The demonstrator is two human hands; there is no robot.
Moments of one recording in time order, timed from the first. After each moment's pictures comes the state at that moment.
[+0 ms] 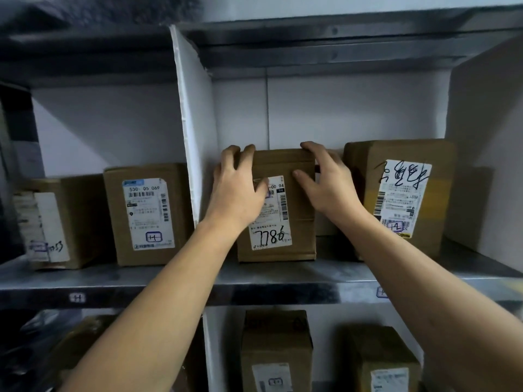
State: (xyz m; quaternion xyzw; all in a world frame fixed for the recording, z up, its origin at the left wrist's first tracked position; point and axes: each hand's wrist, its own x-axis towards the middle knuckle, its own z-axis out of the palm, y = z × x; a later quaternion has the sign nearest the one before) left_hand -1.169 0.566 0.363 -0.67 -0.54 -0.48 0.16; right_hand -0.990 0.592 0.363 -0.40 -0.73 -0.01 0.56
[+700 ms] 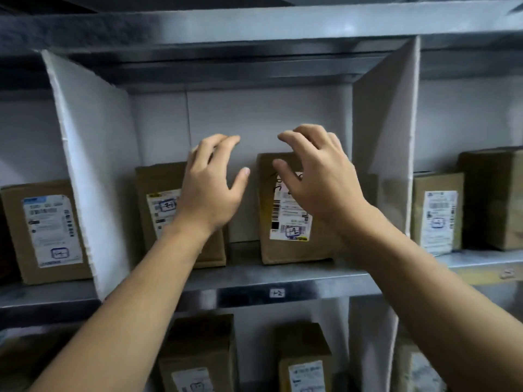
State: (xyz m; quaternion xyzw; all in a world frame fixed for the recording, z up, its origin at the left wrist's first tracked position) left_hand -1.036 0.536 0.383 -0.69 -0.42 -0.52 0.27; right_hand -0.842 0.531 0.389 -0.39 -0.71 -0.30 0.51
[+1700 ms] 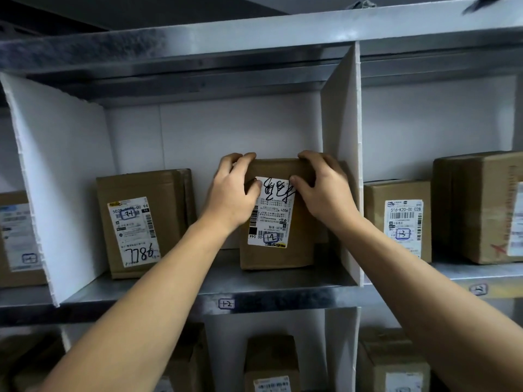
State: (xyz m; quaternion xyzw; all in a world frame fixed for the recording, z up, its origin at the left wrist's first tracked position) left_hand -0.928 0.576 0.380 -0.71 -0.47 -0.50 0.16; right_hand -0.741 0.584 0.375 -0.44 -0.69 -0.03 0.57
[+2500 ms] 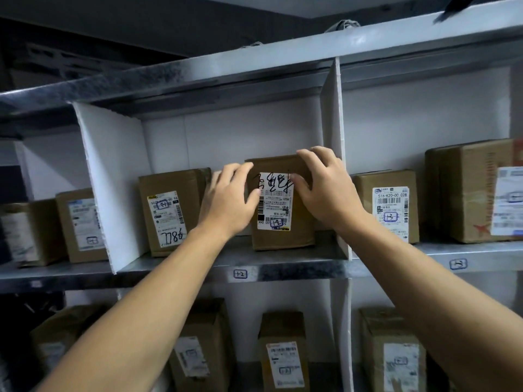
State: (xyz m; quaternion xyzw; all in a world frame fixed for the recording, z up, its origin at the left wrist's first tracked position) left_hand -0.930 0.499 0.365 -0.69 -0.55 -0.41 0.25; right_hand -0.728 0.522 0.363 -0.39 -0.73 -0.18 0.53
